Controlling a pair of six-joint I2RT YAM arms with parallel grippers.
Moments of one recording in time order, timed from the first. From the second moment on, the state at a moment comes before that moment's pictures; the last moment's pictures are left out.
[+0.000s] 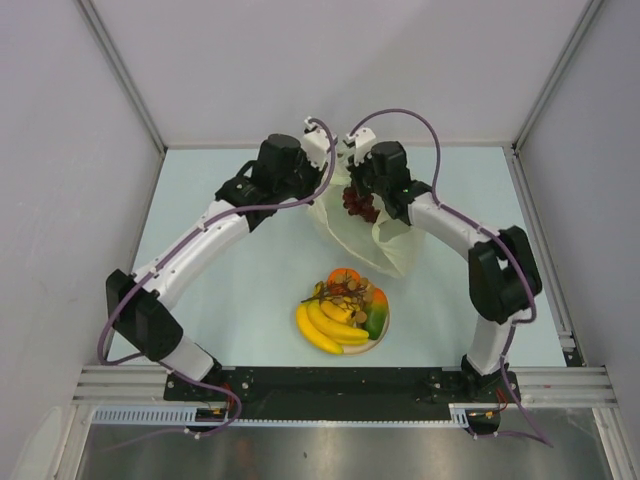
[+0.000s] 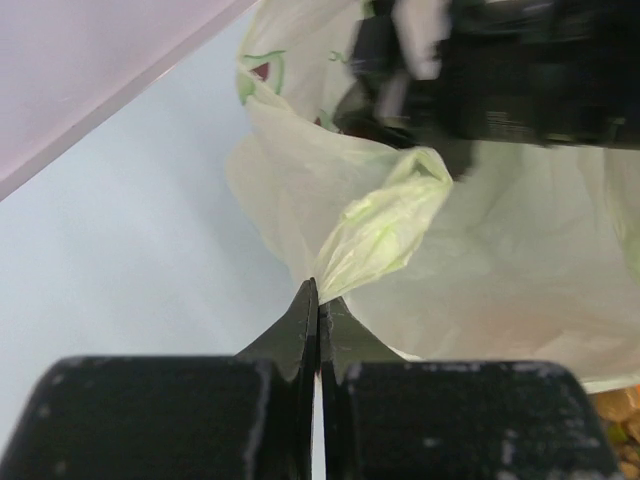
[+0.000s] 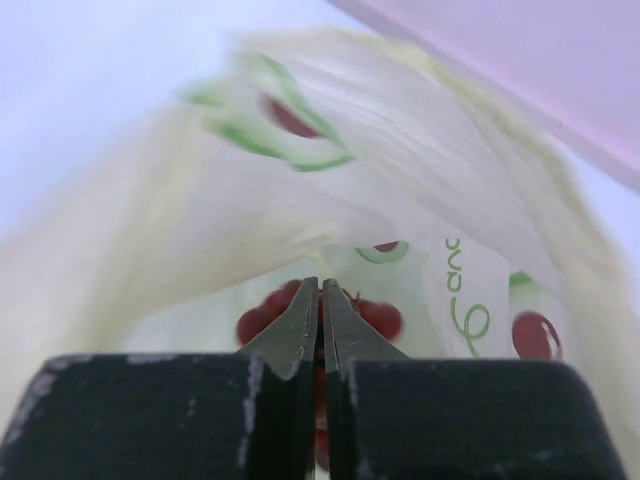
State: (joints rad) left arm -0.62 1.54 1.52 -0.46 0.01 0.11; right arm 0.51 1.87 1.43 0.03 -0.05 -0.11
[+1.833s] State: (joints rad) left arm -0.60 1.59 1.58 -0.48 0.03 0.05; right arm 0.89 1.08 1.22 -0.77 -0.36 -0.35
